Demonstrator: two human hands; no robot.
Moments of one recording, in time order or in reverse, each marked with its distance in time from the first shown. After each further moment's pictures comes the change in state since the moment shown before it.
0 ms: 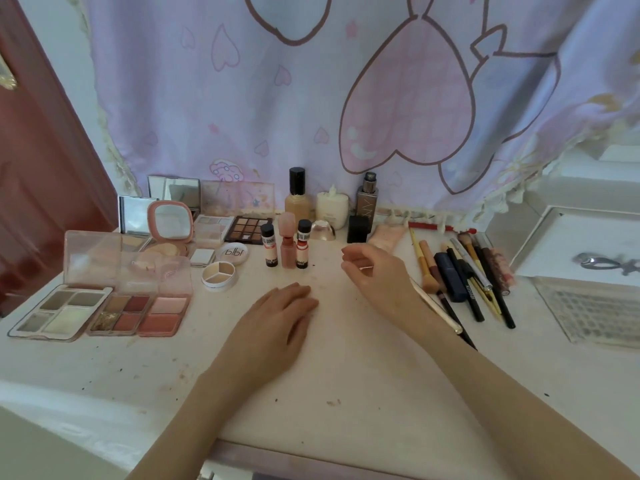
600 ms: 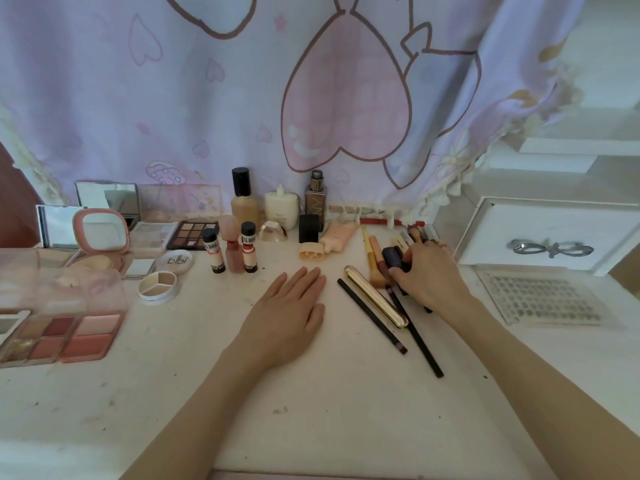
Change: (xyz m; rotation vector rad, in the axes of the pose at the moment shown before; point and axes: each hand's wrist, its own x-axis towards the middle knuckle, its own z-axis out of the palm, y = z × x) left_hand 0.061 0.054 0.032 0.086 -0.292 0.065; right_hand -0.010 0.074 -0.096 -0.724 0.082 0.270
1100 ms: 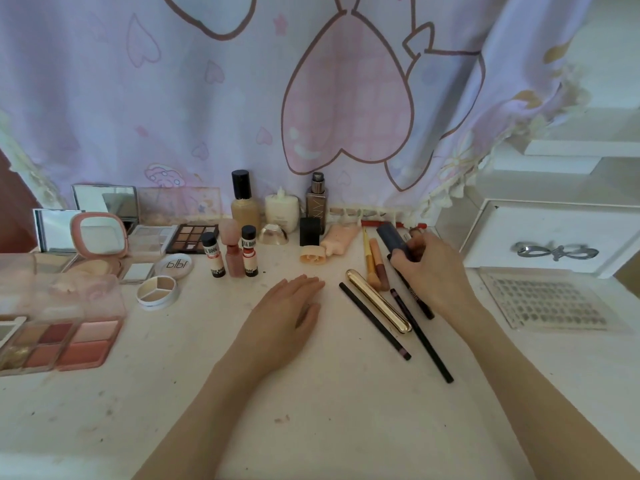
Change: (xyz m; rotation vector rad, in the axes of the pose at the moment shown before) left_hand -0.006 -0.003 -0.005 -0.323 0.199 0.002; right_hand -0.012 -0.015 -0.016 0.505 0.127 0.094
